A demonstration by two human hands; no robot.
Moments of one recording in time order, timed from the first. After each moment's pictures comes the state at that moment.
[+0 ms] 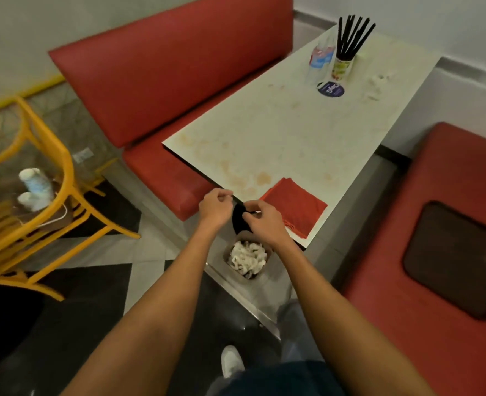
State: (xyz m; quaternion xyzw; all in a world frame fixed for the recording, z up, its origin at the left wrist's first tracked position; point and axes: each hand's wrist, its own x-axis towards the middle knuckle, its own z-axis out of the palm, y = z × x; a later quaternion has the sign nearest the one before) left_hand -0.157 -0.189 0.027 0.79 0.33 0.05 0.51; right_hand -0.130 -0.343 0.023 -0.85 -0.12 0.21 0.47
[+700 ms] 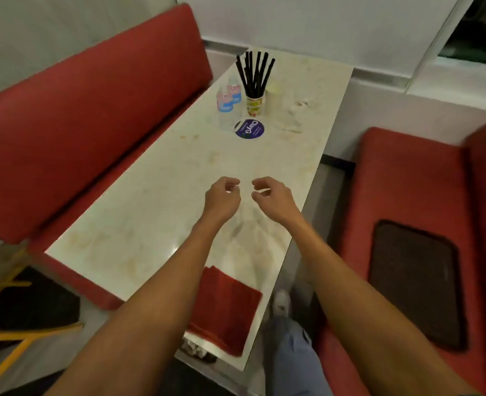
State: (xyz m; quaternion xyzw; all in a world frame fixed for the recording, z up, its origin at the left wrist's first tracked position) left_hand 0.181 -0.327 0.073 0.83 0.16 0.00 0.53; right_hand 0.203 -0.487 0.064 -0.86 -0.04 0.09 0.50
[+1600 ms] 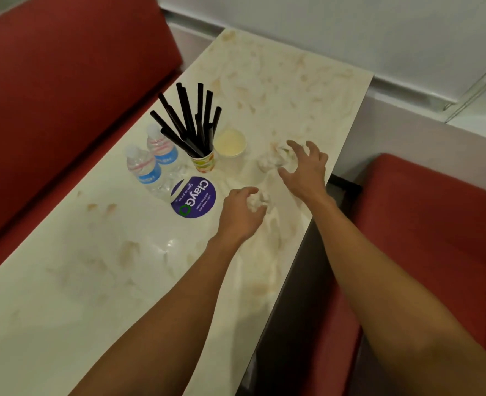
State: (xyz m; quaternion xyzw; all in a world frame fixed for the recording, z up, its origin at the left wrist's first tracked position) left_hand 0.578 -0.480 0.008 0.88 0.15 -0.08 0.44; right_hand 0.693 -0.642 -0.001 -0.94 -0.02 0.04 0.33
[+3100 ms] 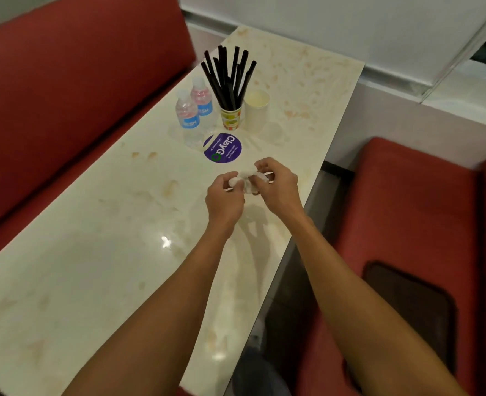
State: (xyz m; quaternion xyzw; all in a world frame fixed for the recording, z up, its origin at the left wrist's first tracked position) left_hand 0.388 -0.421 0.035 0.70 0.29 0.06 0.65; right_hand 0.427 -0.545 0.051 -0.84 -0.04 0.01 0.53
